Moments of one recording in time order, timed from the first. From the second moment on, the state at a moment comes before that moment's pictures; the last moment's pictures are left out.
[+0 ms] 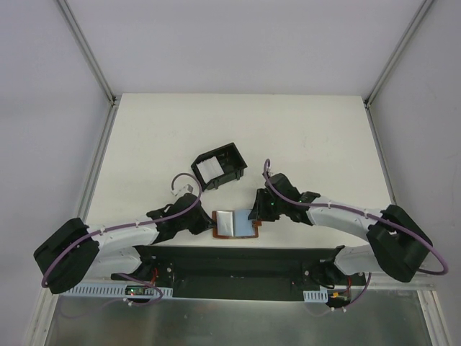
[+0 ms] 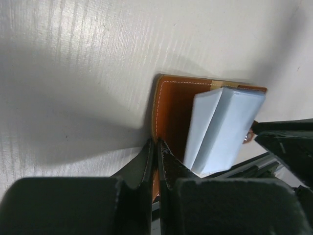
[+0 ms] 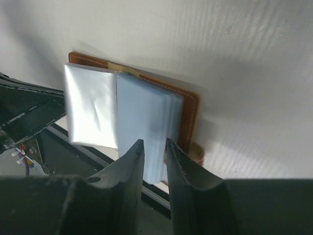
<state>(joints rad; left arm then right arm) -0.85 1.12 0.30 -0.03 -0.04 -1.27 0.82 1.31 0.60 -0.18 -0.15 0.81</state>
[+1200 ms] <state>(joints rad) -0.84 1.22 0.20 0.24 -0.05 -1.41 0.92 1.56 0.79 -0.02 -0.36 0.77</state>
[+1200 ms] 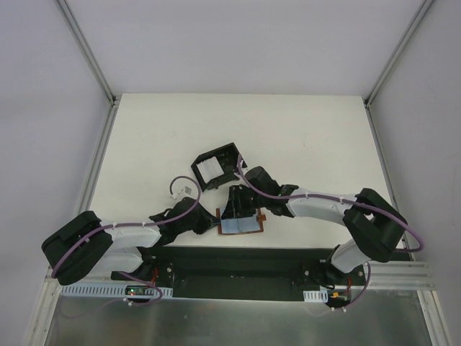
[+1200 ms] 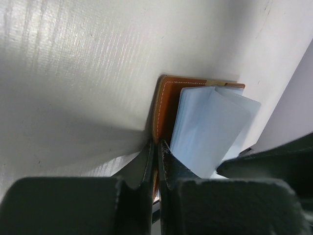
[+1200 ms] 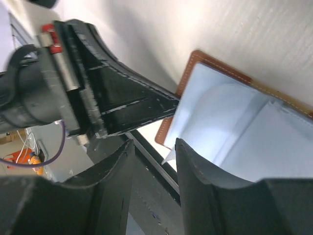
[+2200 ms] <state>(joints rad) -0.83 1.24 0.17 0.32 -0.03 -1.45 0.85 1.40 0.72 -0.30 -0.13 0.72</state>
